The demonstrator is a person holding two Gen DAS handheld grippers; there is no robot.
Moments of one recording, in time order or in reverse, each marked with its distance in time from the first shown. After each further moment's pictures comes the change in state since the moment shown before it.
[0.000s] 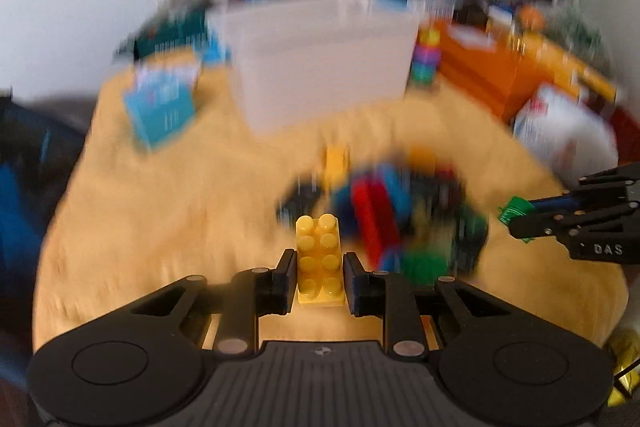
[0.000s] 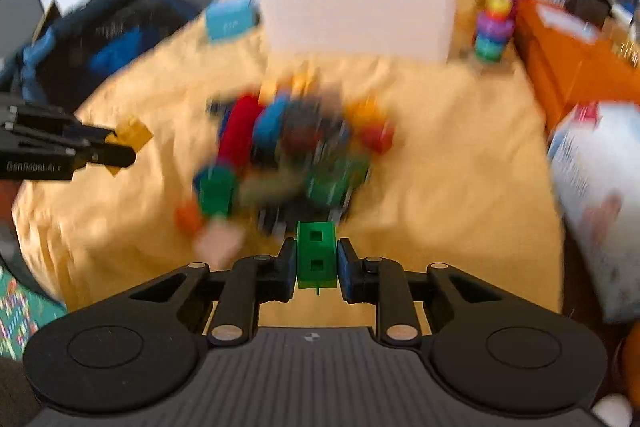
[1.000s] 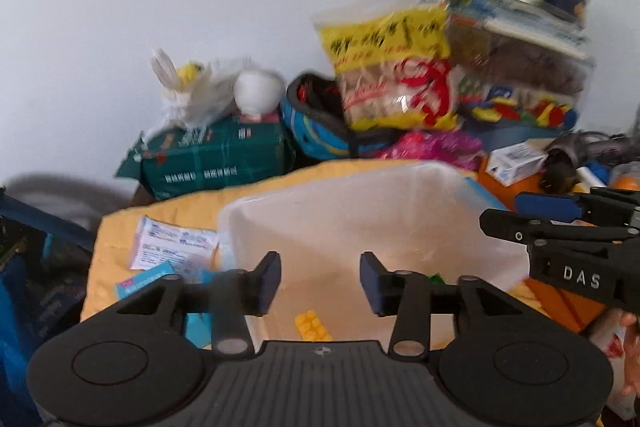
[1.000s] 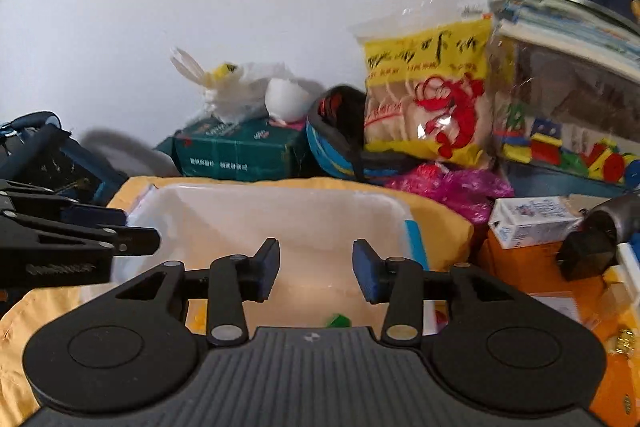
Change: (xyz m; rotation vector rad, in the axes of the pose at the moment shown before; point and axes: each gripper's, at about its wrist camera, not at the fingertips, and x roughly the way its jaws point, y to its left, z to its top) left arm 0.073 0.039 0.190 -0.101 -0.175 0.092; right arm 0.059 -0.057 0.237 0.007 -0.320 -0.172
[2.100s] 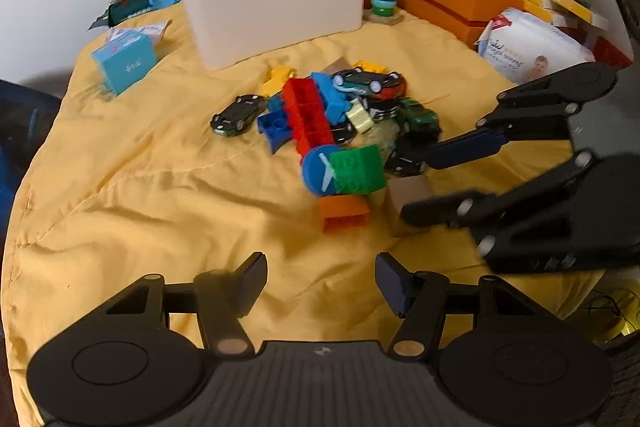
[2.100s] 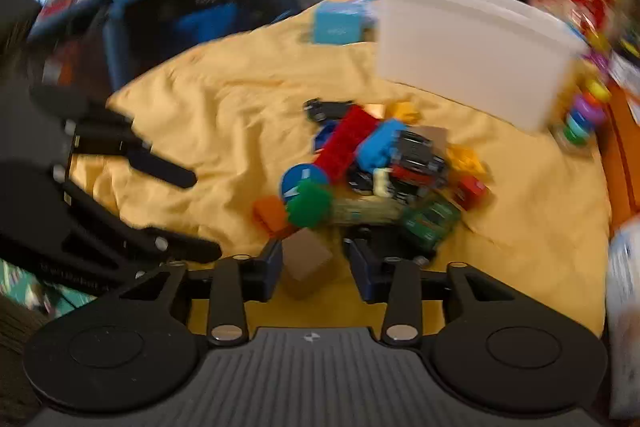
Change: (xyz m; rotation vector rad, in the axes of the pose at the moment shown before) left arm -0.116 -0.061 -0.255 0.140 0.304 -0.074; right arm -0.137 0.094 -0.220 -0.329 0.272 0.354
